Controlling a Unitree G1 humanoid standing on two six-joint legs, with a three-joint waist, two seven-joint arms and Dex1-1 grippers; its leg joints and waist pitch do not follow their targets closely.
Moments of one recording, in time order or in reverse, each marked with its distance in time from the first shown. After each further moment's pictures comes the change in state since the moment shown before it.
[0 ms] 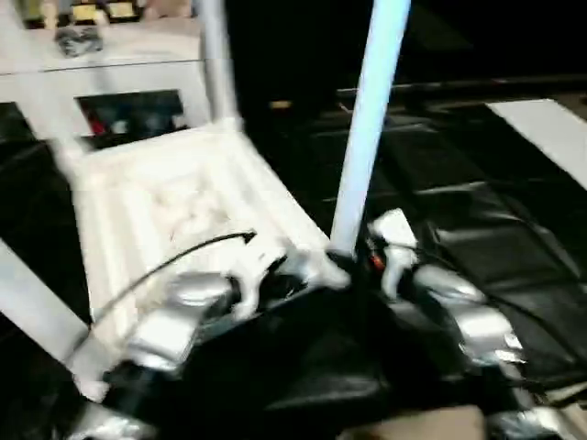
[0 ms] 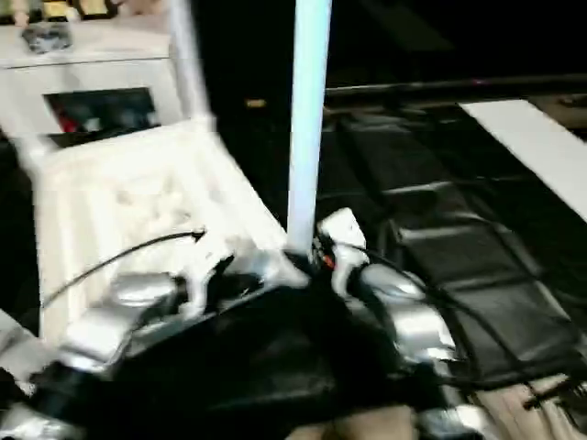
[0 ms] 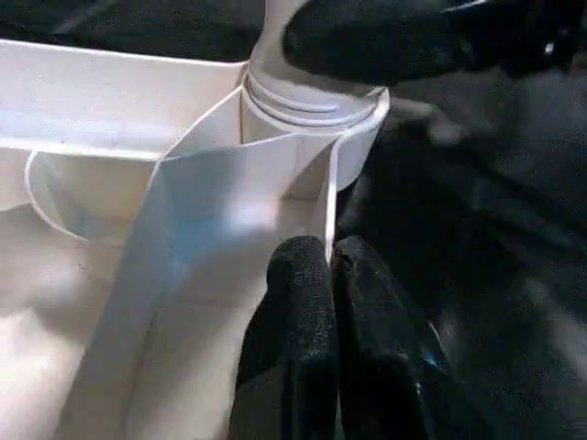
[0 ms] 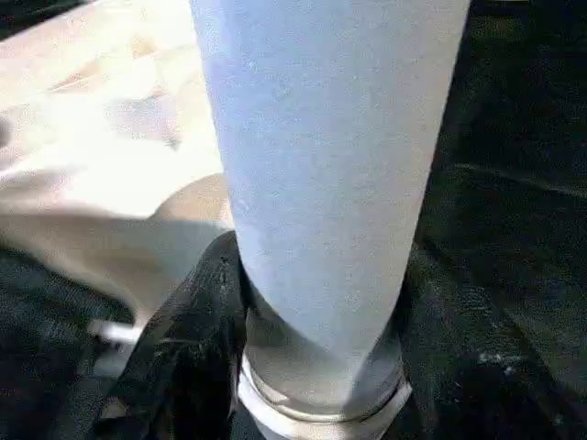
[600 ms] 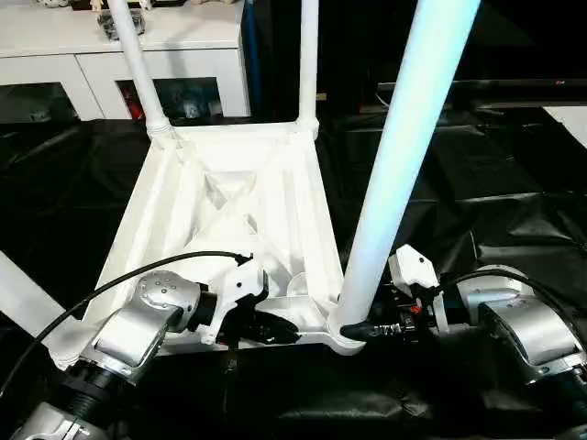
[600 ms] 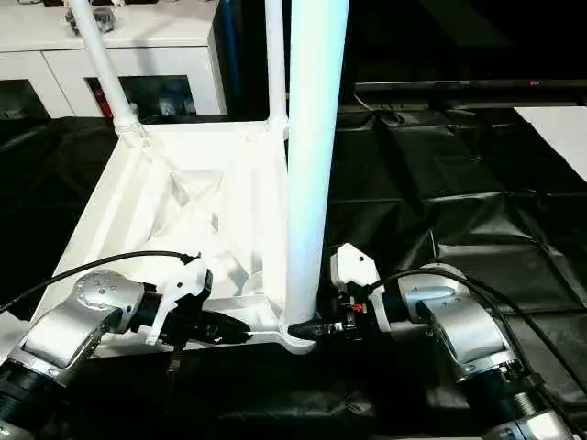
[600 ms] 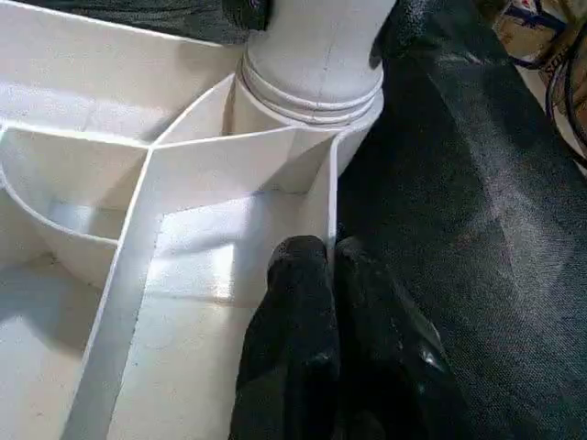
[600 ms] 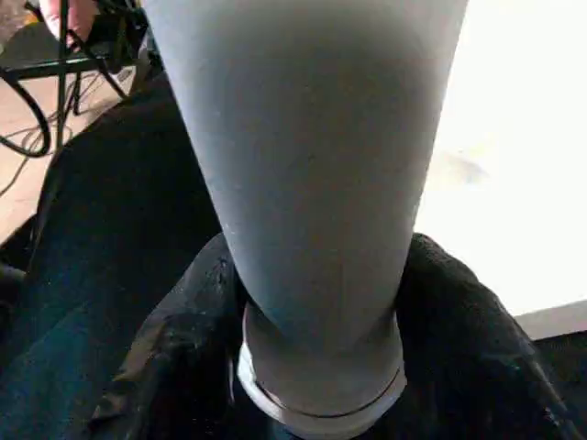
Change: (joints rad) left arm 0.019 0.273 -0.098 -0.029 -0.107 -0.157 -0.558; right arm 0.072 -0.398 0.157 -0.208 0.122 -0.045 0.772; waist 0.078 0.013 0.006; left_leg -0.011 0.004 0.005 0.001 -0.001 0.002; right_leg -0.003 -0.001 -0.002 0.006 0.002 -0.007
